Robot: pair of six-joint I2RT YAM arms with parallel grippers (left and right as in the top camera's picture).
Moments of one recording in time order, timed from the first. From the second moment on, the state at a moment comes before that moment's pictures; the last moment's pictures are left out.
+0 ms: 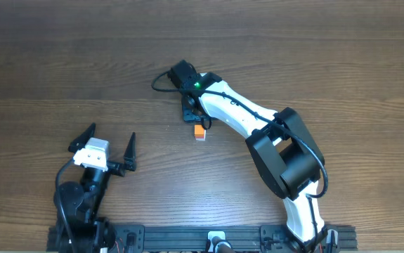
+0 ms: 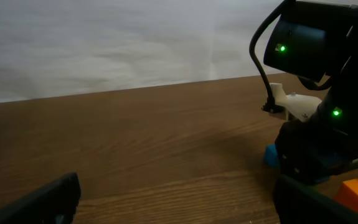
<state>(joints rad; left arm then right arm) 0.00 0.02 0.02 -0.07 0.22 0.03 0.66 2.11 1.50 -0.78 0.10 0.55</state>
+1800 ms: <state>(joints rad) 0.00 0.02 0.02 -0.07 0.22 0.03 0.66 2.09 1.80 -1.16 0.10 0.56</state>
